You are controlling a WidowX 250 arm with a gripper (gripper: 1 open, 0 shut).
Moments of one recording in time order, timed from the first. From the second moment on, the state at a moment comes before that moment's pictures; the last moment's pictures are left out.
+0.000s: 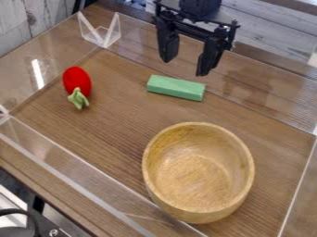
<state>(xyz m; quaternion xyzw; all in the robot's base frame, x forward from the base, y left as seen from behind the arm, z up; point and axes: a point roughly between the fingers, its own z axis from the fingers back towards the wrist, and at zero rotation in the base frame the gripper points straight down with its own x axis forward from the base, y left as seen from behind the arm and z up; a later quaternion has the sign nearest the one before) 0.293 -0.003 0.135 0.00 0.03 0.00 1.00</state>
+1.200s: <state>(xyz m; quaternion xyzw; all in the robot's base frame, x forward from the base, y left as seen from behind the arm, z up) 0.262 0.198 0.094 0.00 0.00 -0.03 1.00</state>
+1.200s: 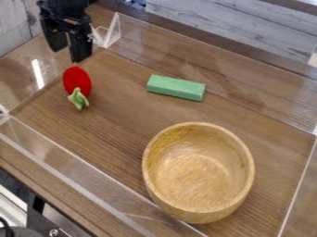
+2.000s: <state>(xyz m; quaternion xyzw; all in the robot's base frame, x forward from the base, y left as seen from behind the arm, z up) 0.282 0.213 0.061 -0.03 0.00 -0.03 1.00</state>
